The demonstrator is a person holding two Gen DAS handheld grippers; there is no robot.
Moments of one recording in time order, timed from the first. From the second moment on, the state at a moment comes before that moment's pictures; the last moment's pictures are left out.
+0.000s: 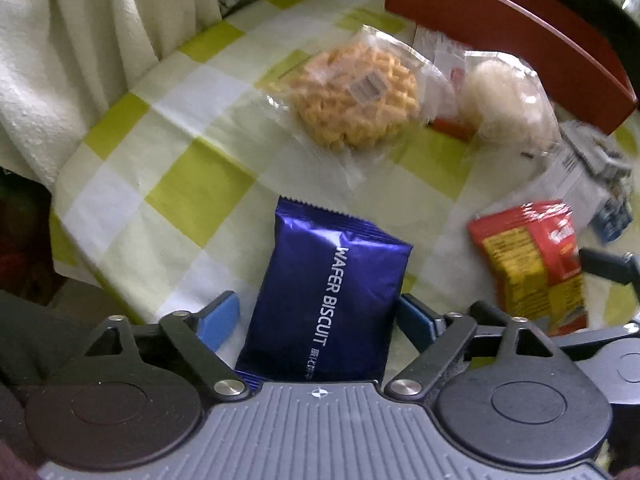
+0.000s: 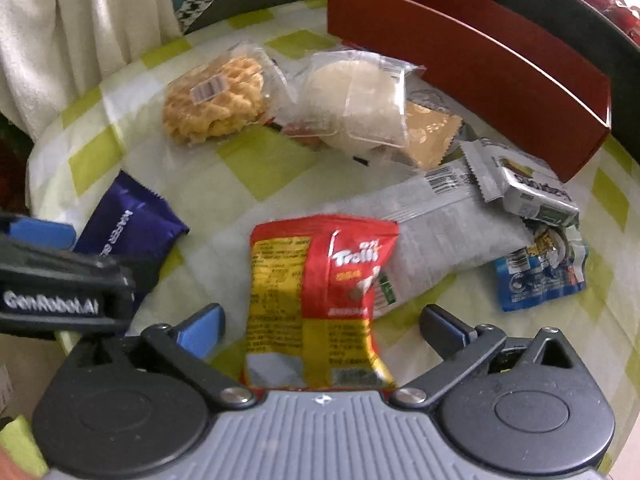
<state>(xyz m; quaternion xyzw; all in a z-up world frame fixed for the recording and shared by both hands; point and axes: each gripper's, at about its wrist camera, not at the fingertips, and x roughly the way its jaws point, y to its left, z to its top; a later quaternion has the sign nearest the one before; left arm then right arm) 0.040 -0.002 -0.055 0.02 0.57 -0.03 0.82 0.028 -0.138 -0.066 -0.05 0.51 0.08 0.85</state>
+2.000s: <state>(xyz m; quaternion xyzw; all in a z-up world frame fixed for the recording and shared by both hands) 0.200 -0.133 0.053 0.00 0.44 -0.13 0.89 0.124 -0.268 0.049 0.07 0.38 0.00 0.92</state>
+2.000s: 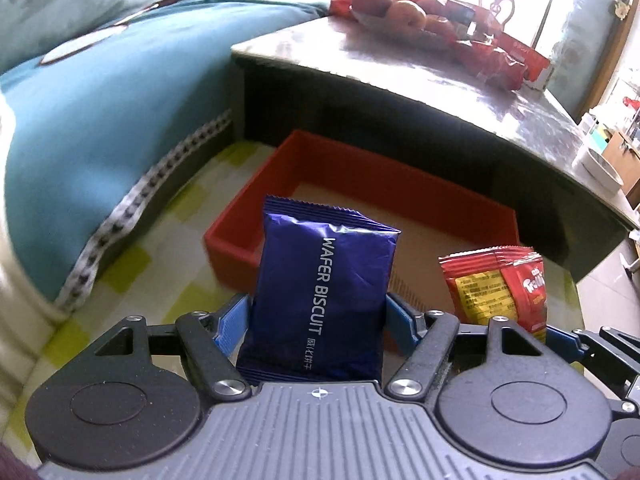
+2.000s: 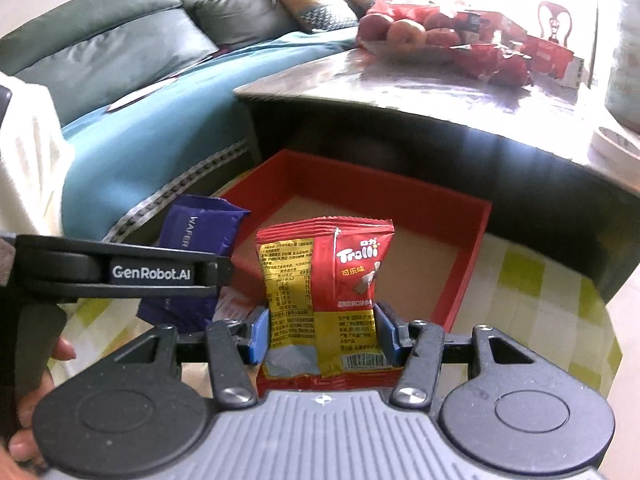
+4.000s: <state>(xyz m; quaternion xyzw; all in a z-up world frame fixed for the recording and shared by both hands) 0.234 -0.162 0.036 0.05 0.43 -0.12 0.89 0.194 -0.293 0.025 0.05 0.40 -0.03 0.92</state>
